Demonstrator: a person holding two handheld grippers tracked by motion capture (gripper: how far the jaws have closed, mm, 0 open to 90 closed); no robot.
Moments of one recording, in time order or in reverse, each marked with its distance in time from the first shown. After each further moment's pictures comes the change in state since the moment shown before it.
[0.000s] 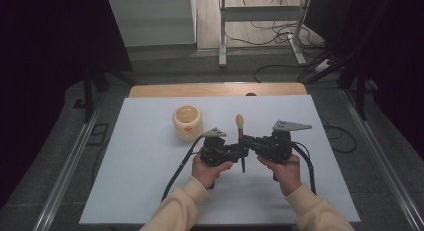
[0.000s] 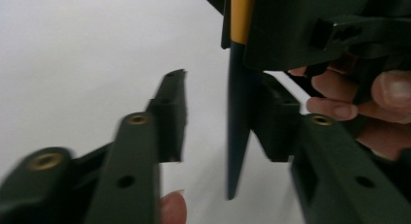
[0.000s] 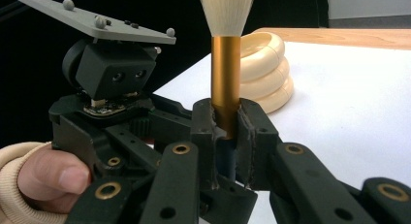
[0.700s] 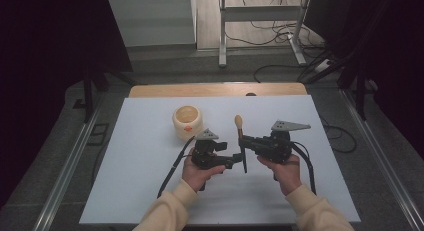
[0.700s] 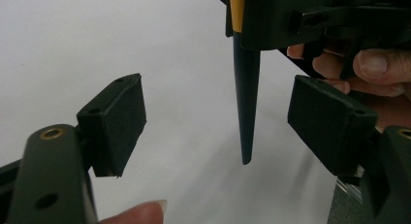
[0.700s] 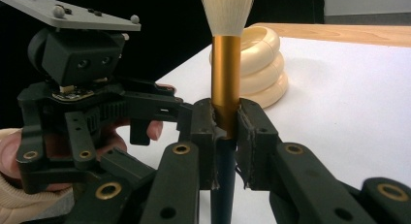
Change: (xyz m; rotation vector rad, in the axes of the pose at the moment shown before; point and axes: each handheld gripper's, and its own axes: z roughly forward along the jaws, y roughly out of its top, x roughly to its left) left arm 0.001 -0.006 -0.023 0.005 0.060 0.043; right arm -0.002 -0.001 0.002 0.021 -0.019 -0.013
